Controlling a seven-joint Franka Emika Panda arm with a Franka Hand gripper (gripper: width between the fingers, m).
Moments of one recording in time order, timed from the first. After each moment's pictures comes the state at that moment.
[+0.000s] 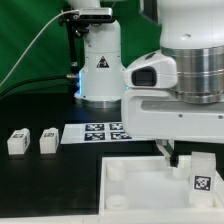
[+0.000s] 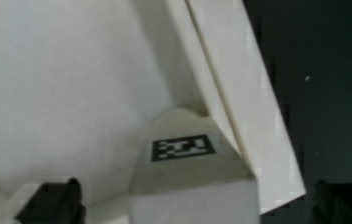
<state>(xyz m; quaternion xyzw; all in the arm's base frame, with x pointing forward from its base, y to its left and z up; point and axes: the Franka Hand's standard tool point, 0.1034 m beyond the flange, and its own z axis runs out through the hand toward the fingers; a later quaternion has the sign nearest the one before) 0.626 0.116 0.077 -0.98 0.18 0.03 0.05</state>
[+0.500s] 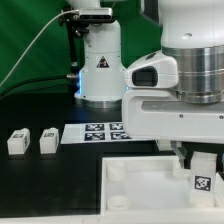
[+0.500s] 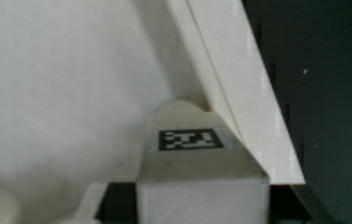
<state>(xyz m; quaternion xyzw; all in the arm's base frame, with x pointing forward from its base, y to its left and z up) 0.626 0.115 0.076 -0.98 0.20 0.04 0.05</state>
